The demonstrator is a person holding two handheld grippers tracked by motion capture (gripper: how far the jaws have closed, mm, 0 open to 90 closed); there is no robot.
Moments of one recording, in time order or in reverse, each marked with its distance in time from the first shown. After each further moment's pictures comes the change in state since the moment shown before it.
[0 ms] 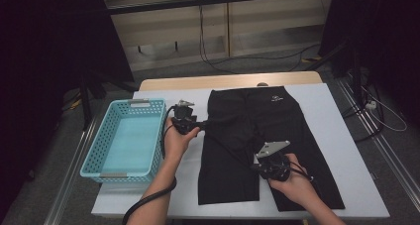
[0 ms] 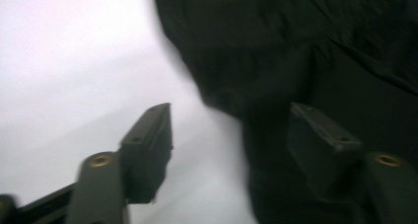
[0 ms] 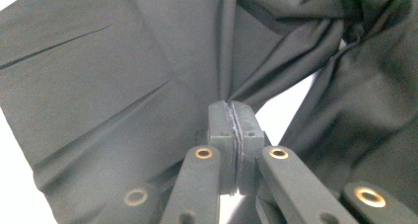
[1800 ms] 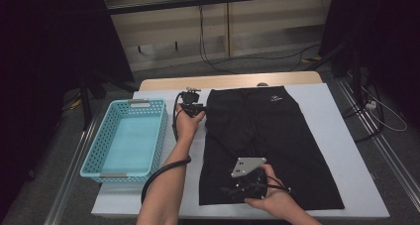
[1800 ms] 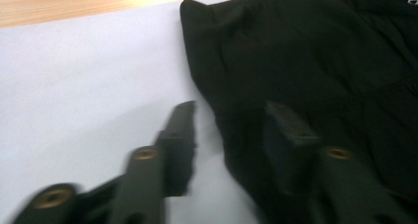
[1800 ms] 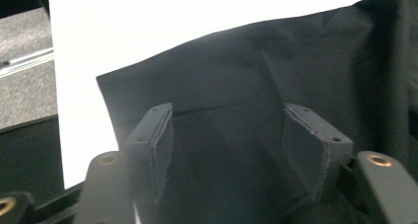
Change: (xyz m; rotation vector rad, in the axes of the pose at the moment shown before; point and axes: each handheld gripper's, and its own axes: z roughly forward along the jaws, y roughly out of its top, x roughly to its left) left arm 0.018 0.034 0.054 0.025 0.067 -0.030; right arm 0.066 0.021 0.022 -0.158 0.131 -0.175
